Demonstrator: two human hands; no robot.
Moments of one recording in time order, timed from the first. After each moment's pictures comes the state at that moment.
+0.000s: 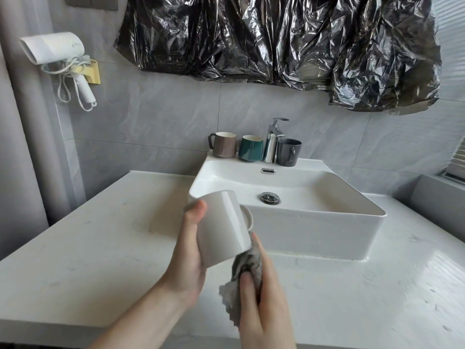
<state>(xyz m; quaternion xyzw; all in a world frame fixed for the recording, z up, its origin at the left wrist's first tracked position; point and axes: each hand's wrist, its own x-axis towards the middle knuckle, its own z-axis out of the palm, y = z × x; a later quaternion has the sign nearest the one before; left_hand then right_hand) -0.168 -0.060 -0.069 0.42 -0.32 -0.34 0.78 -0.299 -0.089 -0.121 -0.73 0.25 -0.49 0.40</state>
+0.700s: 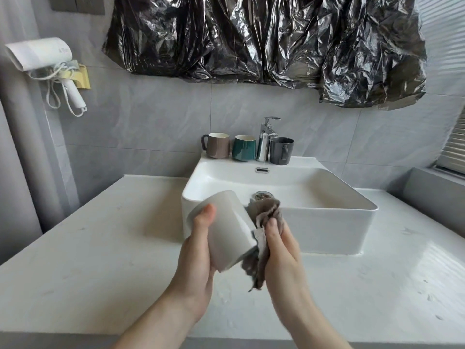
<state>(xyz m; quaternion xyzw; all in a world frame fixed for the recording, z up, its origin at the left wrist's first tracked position) -0.195 -0.063 -0.061 0.44 -0.27 -0.37 0.77 -0.303 -0.125 -0.064 -0.60 0.19 -0.51 0.58</state>
